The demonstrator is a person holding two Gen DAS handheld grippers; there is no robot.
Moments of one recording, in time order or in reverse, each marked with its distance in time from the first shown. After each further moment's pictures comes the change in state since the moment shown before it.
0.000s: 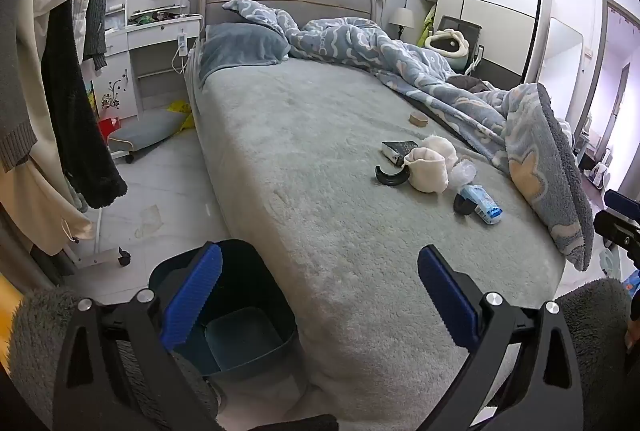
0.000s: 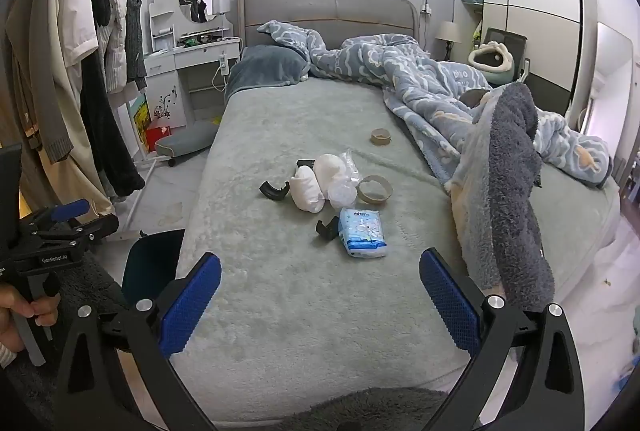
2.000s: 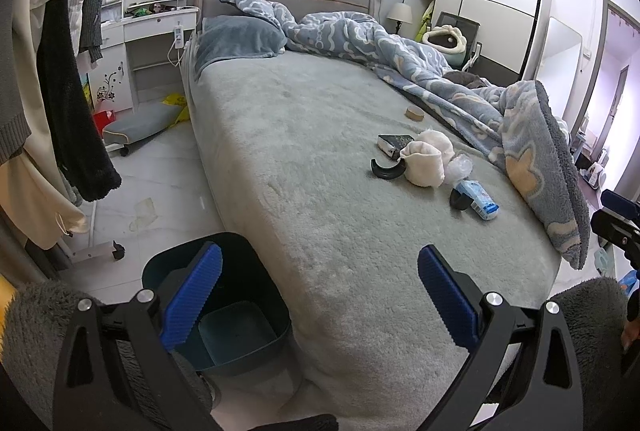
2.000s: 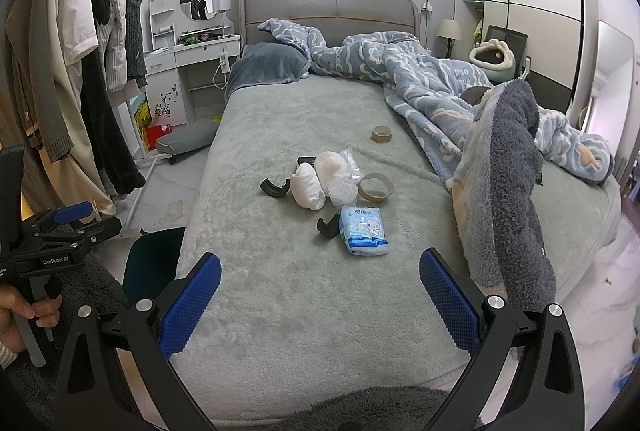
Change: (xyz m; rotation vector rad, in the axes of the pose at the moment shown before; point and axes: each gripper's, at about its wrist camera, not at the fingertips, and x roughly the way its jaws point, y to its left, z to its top) left arm 0.003 -0.004 -0.005 -0.011 0.014 -0.007; right arm 0.001 0.000 0.000 0.003 0.005 0.004
